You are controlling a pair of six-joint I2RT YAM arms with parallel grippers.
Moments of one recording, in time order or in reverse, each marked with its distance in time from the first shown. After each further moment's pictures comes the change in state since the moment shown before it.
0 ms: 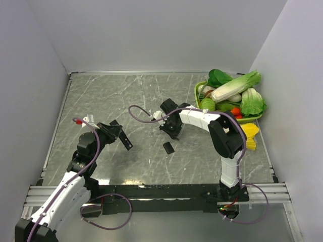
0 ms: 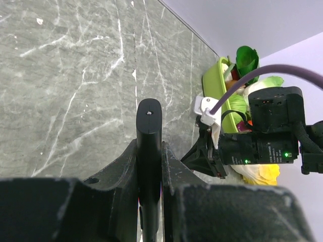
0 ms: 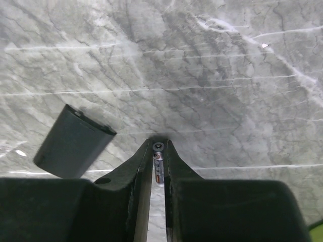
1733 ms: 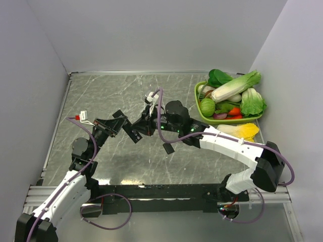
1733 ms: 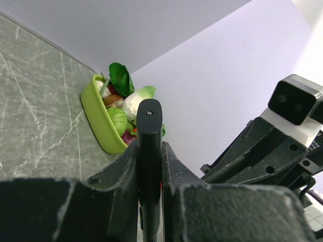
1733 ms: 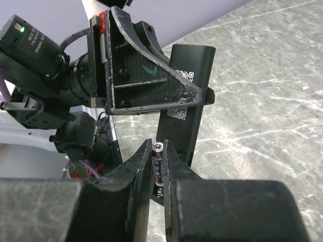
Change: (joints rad) left arm -0.002 0.048 -0.043 0.530 0.220 -0.295; right arm 0.297 -0.549 -0.215 0.831 -0.201 0.729
